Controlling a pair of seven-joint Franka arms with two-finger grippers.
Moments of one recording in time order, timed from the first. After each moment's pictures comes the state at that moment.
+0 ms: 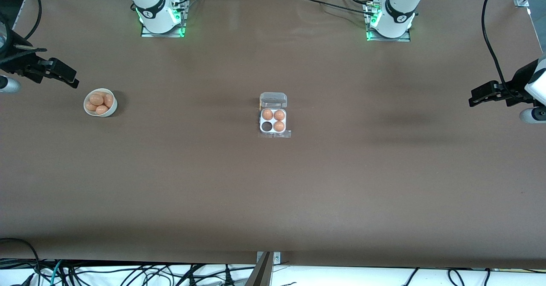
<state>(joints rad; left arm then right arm) 0.07 0.15 -0.04 -1.46 0.00 1.52 -0.02 0.02 -0.02 -0.01 -1.67 -0.03 1.64 0.13</state>
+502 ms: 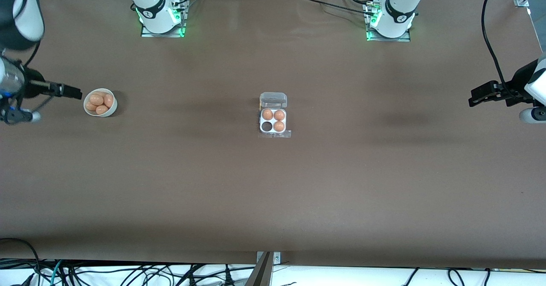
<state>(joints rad) 0.07 0.15 -0.04 -1.46 0.00 1.52 -0.02 -0.05 0.17 -0.06 -1.70 -0.07 1.61 0.03</state>
